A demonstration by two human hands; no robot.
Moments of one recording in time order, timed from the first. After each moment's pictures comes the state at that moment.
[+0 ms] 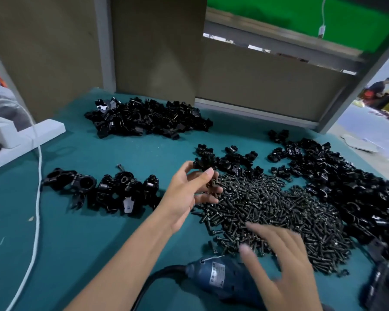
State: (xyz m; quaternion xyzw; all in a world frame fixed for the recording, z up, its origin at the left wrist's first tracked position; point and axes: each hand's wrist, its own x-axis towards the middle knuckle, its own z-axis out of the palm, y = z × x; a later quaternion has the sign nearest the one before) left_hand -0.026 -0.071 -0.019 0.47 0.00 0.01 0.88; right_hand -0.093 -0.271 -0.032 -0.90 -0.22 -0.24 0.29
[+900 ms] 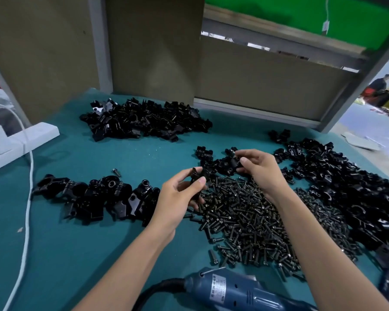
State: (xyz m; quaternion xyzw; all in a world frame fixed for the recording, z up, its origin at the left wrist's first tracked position) left_hand -0.014 -0.064 -0.044 0.57 0.07 0.07 0.81; right_hand 0.105 -0.248 0.000 -0.83 -0.07 0.00 0.55
